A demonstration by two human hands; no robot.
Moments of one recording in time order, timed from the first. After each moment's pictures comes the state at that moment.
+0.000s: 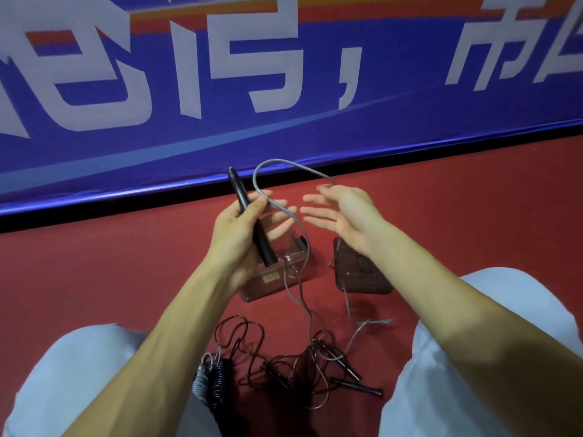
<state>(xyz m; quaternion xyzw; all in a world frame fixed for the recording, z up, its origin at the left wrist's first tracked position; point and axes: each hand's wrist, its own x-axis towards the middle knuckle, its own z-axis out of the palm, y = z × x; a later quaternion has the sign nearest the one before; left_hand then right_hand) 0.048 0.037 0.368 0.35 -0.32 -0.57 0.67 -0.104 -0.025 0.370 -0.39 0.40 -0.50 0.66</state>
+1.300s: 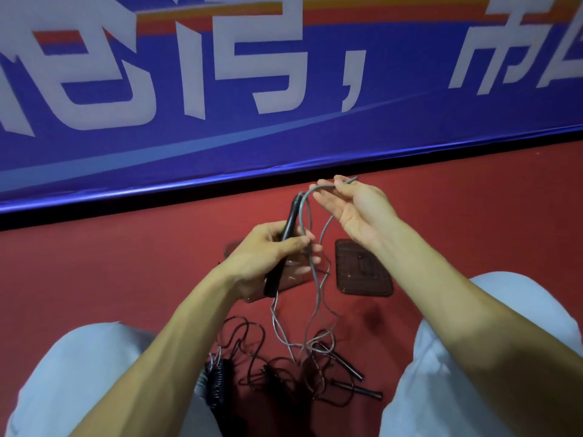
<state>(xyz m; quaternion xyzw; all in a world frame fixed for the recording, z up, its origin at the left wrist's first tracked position) 0.045 0.045 0.354 0.45 -0.48 -0.62 0.43 -0.107 -0.025 0.381 -0.28 0.29 -0.59 0.70</state>
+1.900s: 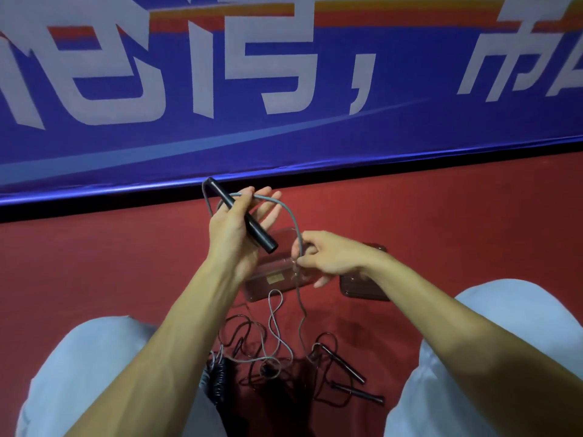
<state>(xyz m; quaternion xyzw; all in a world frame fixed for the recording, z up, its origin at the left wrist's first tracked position) 0.066 0.030 0.367 0.31 -0.22 -0.55 0.75 -0.083 -0.005 0.341 -0.75 0.46 -0.11 0.45</state>
